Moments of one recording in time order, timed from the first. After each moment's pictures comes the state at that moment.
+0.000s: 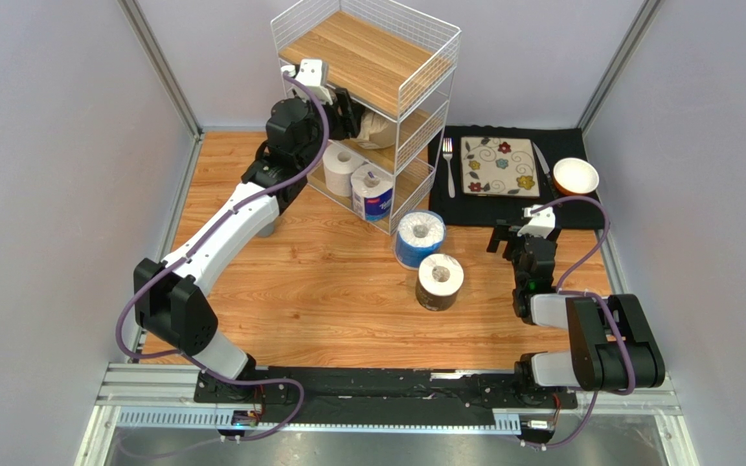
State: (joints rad) left arm -0.49 1.56 1.47 0.12 -0.09 -0.24; right arm 0.06 1.36 0.24 0.91 0.18 0.06
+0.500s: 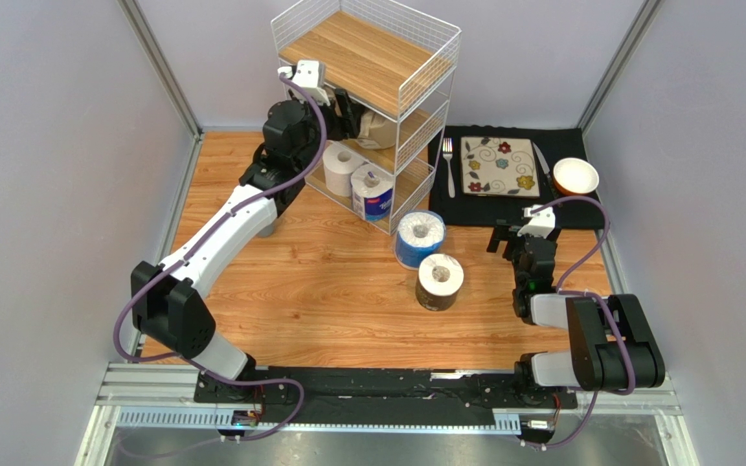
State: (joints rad) left arm -0.48 1.54 1.44 0.15 -0.09 -0.24; right arm 0.06 1.36 0.24 0.91 0.18 0.06
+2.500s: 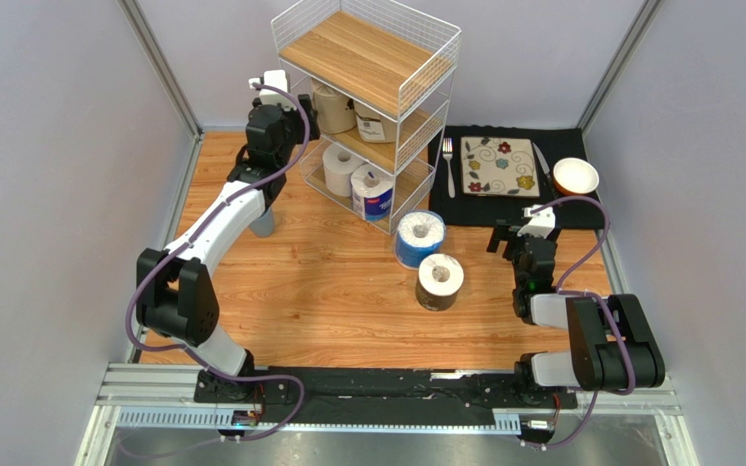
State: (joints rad) left arm -0.30 1.60 1.34 0.19 -0.20 -0.18; right arm 0.06 1.36 0.24 0.91 0.18 0.06
